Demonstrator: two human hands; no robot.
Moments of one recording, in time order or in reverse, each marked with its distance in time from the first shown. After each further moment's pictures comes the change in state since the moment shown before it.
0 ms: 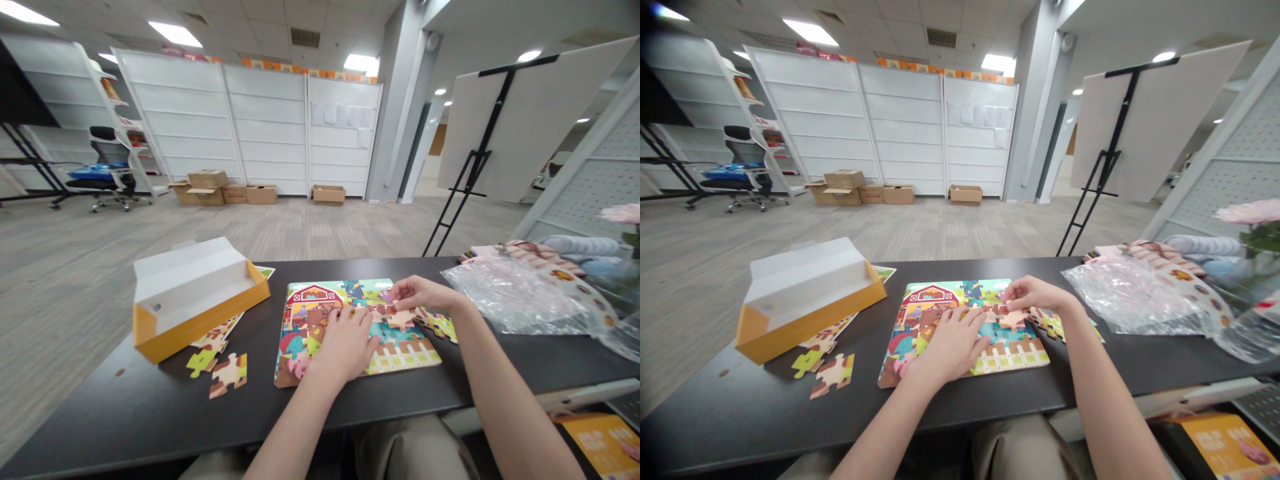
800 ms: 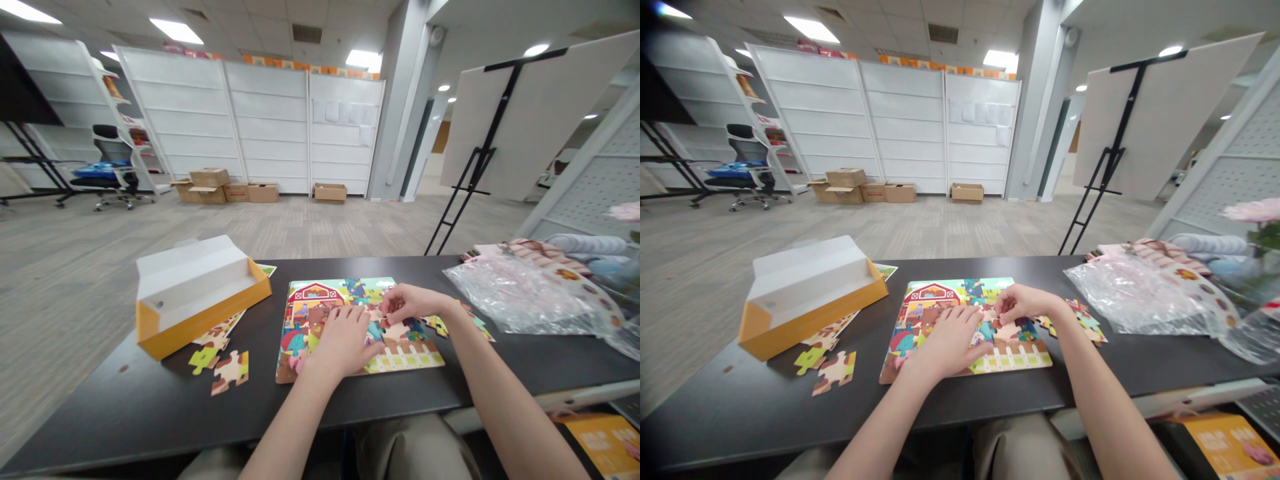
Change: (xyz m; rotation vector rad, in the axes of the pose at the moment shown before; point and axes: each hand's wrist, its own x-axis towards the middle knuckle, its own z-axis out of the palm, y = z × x) left_hand 0.000 -0.006 -0.011 -0.069 -0.049 0.012; right_hand 0.015 -0.006 0.023 -0.166 -0.172 -0.012
